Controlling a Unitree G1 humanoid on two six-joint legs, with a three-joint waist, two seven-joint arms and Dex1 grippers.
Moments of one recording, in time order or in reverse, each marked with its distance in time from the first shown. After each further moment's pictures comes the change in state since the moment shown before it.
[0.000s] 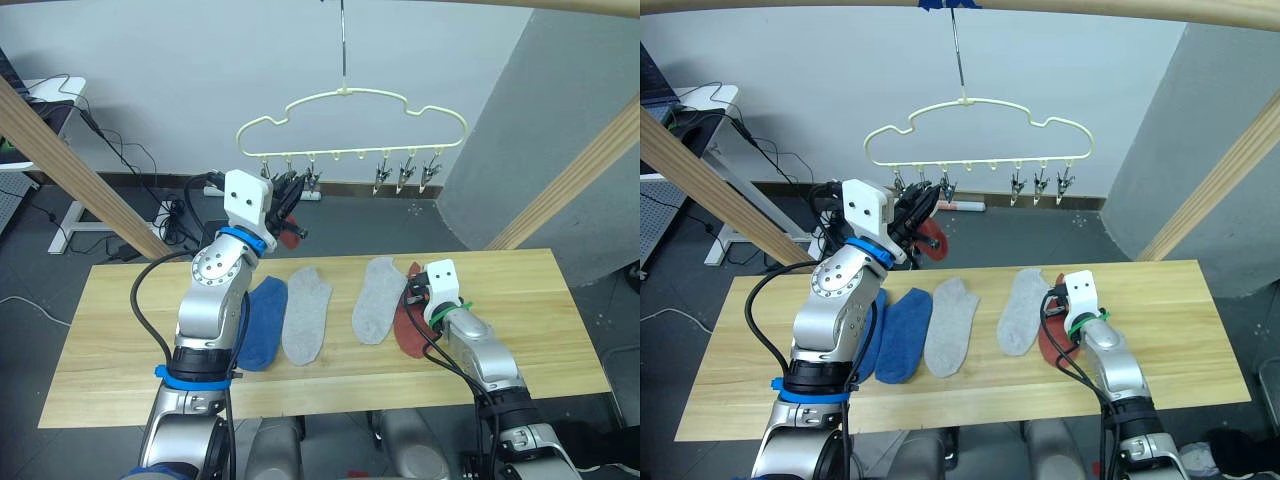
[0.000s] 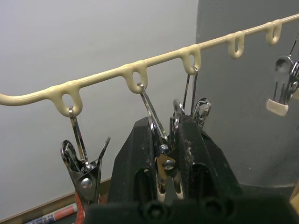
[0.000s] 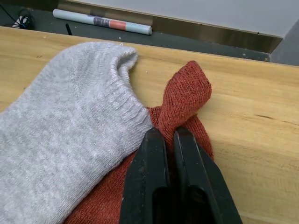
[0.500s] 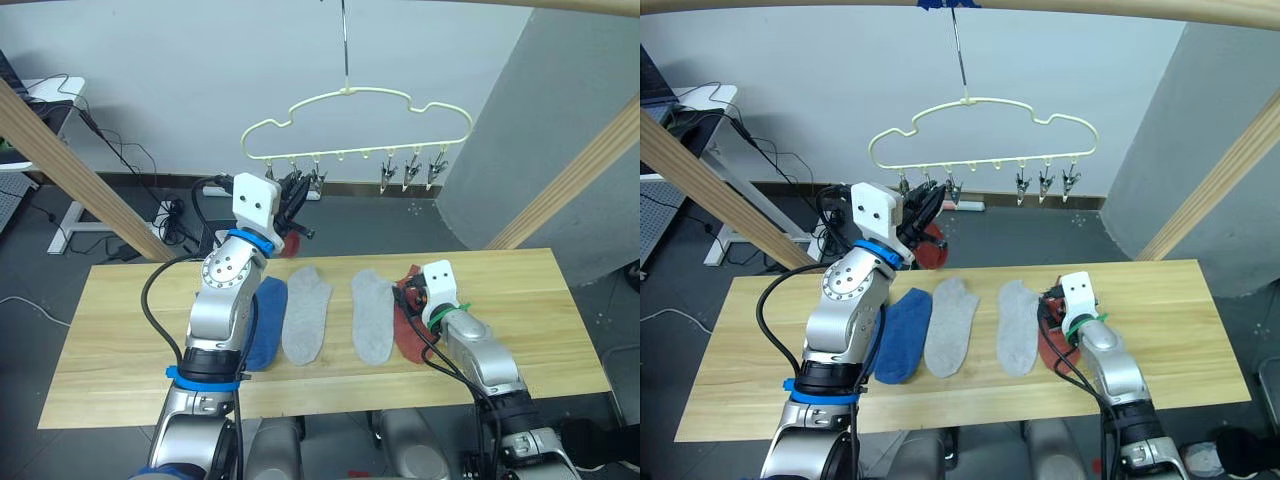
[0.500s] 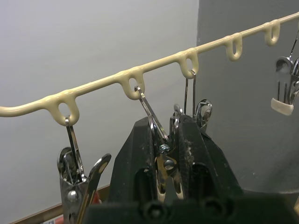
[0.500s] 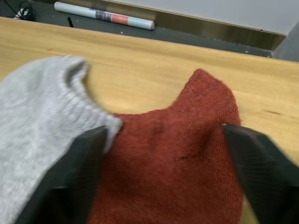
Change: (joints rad) left arm 0.001 -0.037 -0.016 0.019 0.039 -0.044 0.013; right arm -0.018 -0.008 0.023 -0.009 -0.005 0.032 -0.026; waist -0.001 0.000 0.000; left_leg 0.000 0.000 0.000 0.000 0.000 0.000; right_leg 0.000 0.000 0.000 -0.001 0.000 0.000
